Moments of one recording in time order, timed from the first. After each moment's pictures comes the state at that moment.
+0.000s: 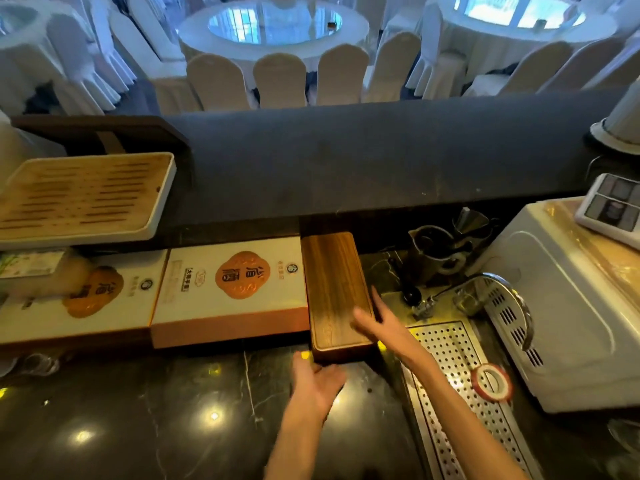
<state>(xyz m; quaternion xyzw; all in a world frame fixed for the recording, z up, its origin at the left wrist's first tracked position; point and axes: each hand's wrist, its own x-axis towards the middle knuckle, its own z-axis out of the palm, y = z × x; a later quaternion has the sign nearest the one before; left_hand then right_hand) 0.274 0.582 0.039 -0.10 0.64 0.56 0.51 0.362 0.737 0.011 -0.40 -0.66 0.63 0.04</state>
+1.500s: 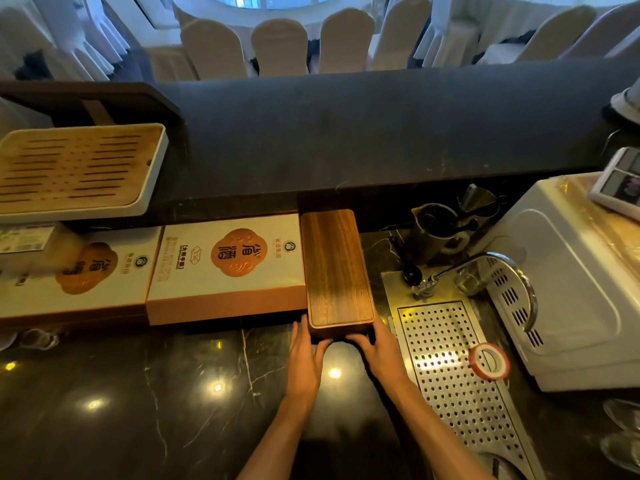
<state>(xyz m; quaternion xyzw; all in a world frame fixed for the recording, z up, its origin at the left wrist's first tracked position) 0.267 0.574 -0.069 0.26 0.81 0.44 0.29 0.383 0.688 -0.080 -0.44 -0.73 0.49 0.14</state>
